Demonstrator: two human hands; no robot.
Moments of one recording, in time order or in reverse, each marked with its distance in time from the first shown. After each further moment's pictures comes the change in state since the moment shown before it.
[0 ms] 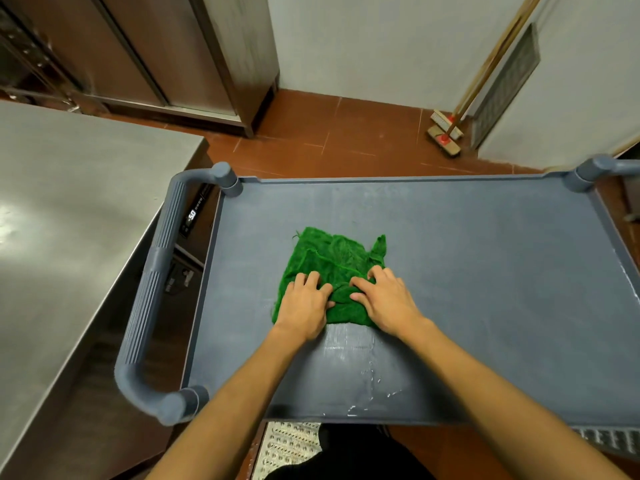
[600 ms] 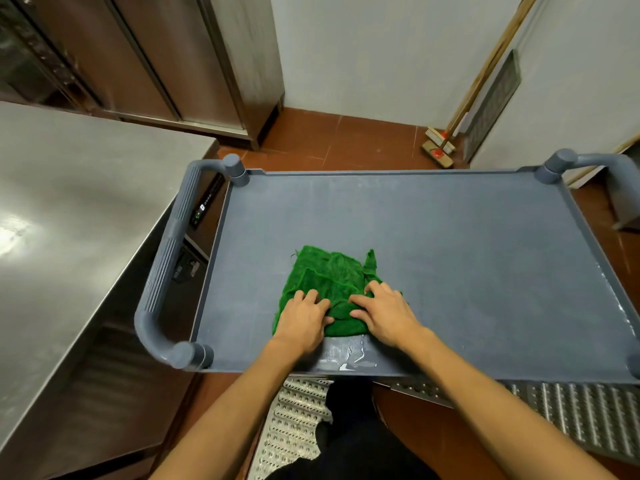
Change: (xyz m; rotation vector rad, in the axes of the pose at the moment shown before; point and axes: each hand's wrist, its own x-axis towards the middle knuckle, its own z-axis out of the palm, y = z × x) left_hand -0.085 0.037 0.015 -0.033 -0.049 -0.019; right_hand -0.088 -0.013 0.013 -0.016 -0.058 -0.050
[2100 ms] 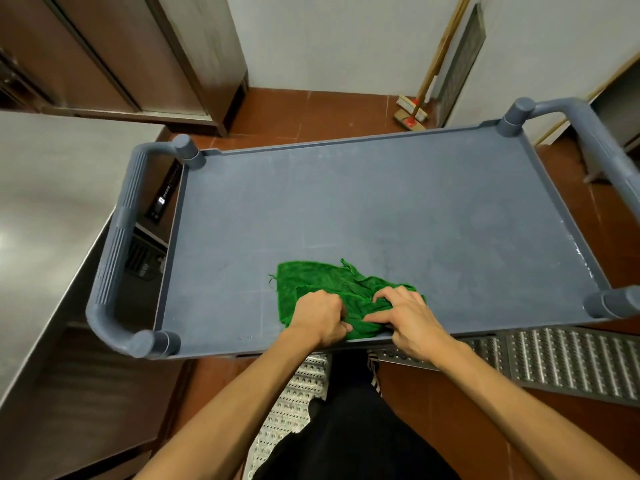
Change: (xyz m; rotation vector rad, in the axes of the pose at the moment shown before) left_hand 0.009 0.108 -0.013 -0.092 -0.201 0.036; right_hand -0.098 0.076 0.015 0.100 -0.010 -0.017
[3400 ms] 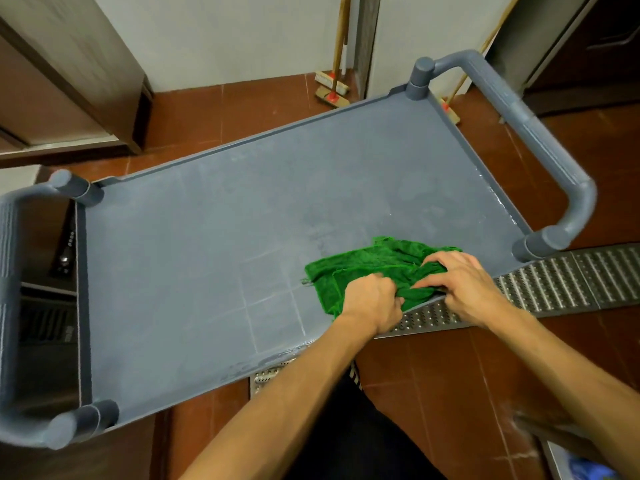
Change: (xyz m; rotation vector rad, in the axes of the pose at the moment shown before) left_hand 0.061 0.167 0.011 0.043 0.026 0.341; right_hand -0.091 0.151 -0.023 0.007 0.194 0.346
